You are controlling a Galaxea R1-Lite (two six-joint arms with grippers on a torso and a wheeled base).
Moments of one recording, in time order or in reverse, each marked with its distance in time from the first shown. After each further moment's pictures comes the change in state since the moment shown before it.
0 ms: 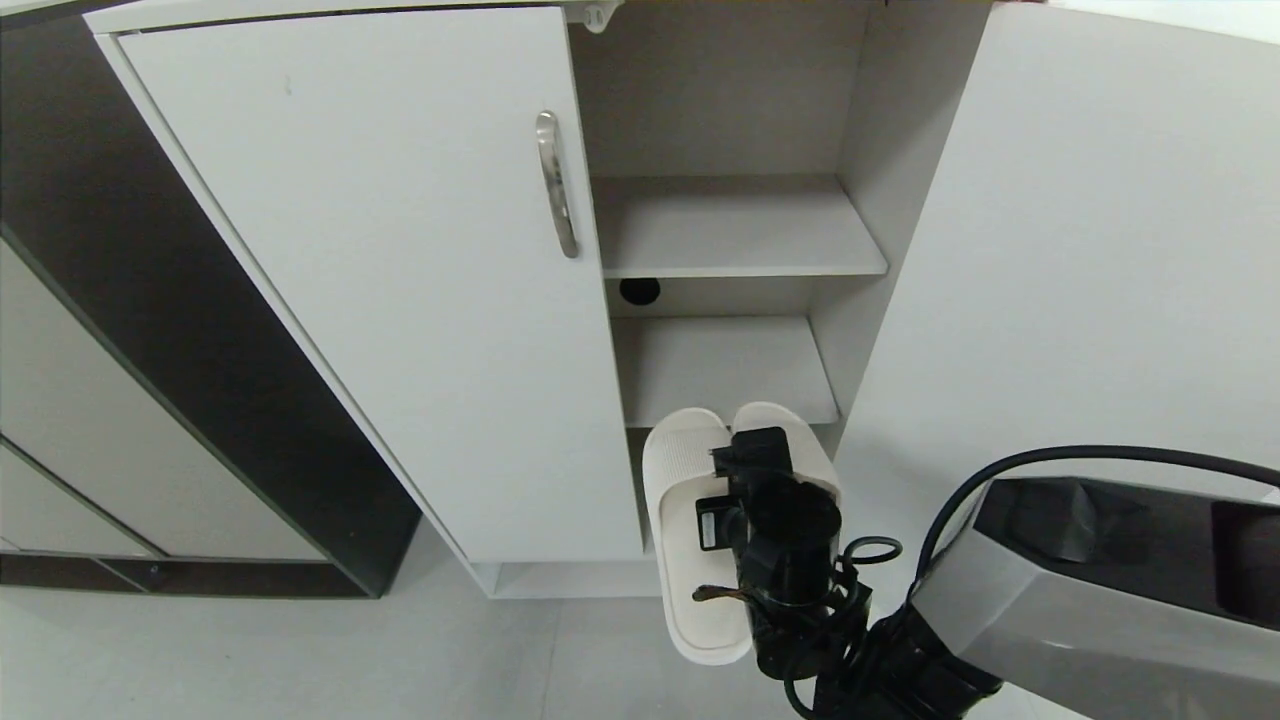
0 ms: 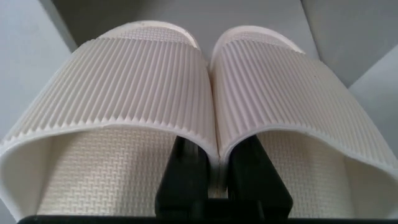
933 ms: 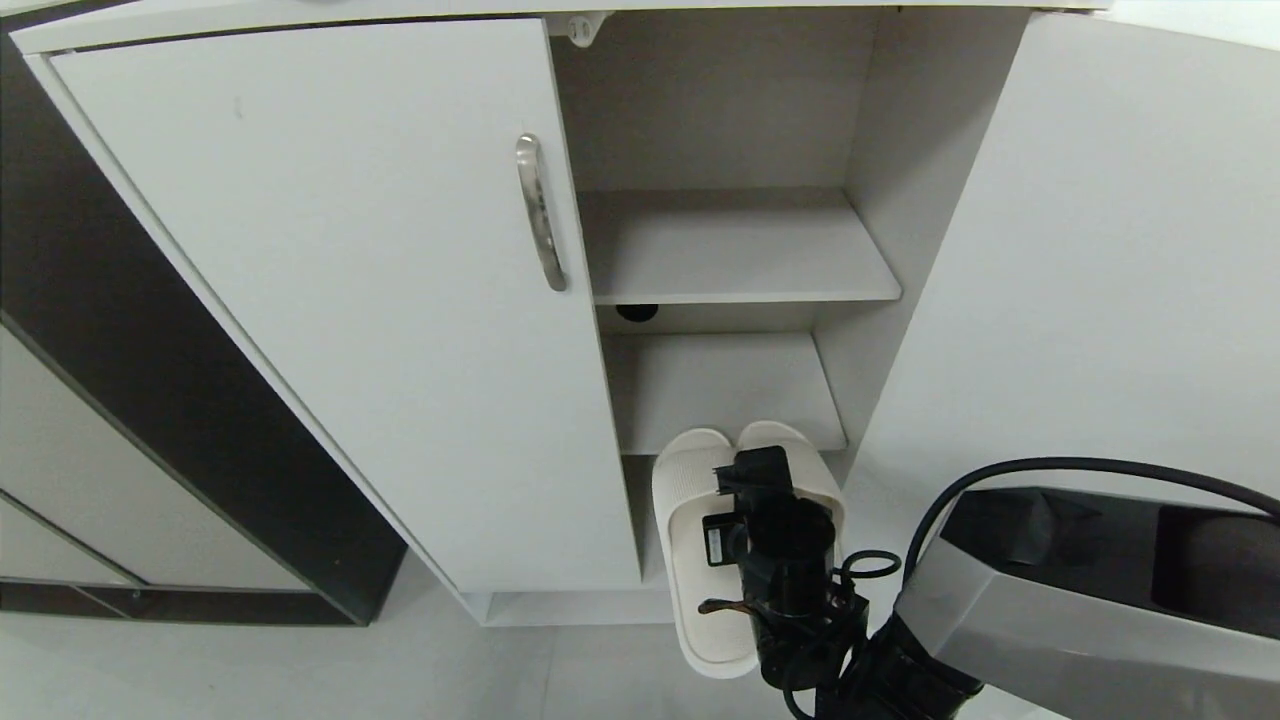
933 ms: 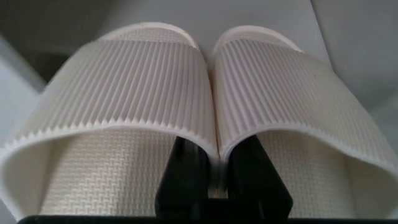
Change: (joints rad) left arm 0.000 0.000 0.000 0.001 0.000 0.000; right arm -0.018 0.045 0.013 -0.009 0.003 0.017
